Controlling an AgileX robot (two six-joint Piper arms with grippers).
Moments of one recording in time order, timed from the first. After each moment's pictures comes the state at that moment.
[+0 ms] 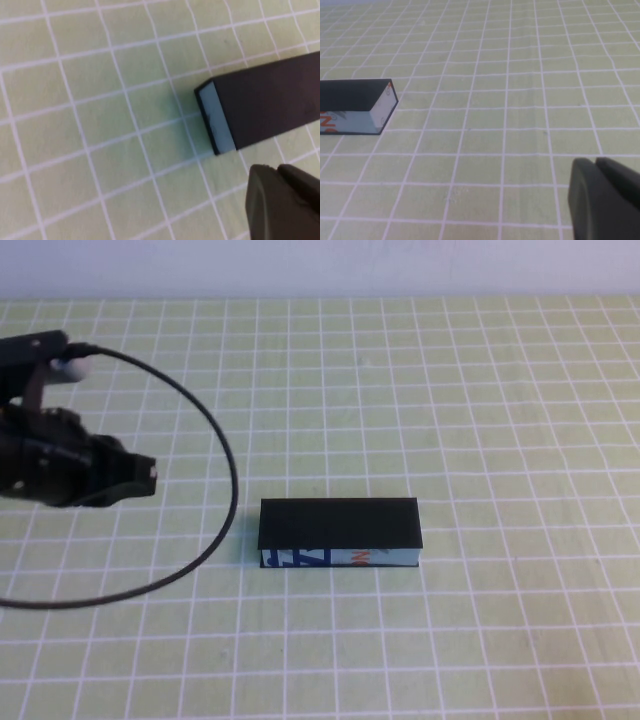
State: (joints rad) right arm 0.13 -0.01 0.03 0.19 0.31 -0.04; left arm -0.12 1.34 -1.00 -0.63 0.80 0.49
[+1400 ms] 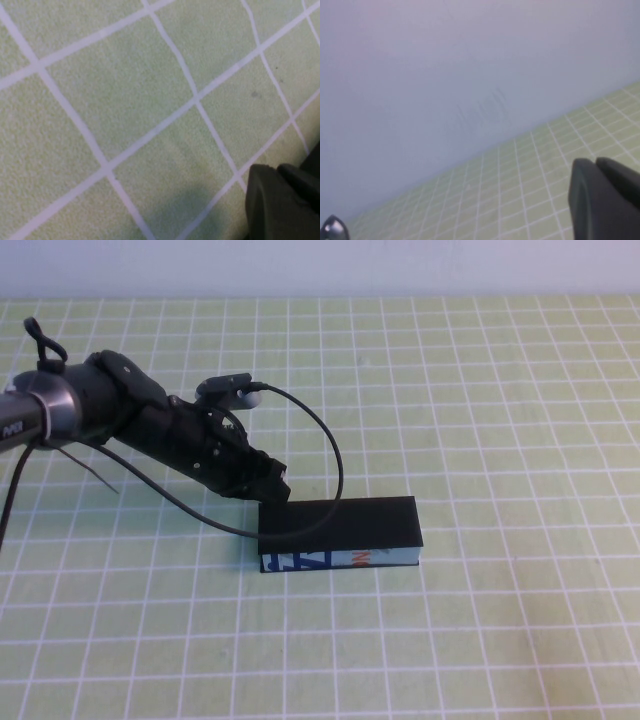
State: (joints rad) right arm 0.13 -0.01 0.03 0.54 -0.09 0.00; left arm -0.25 2.13 -1.50 -0.87 0.88 0.81
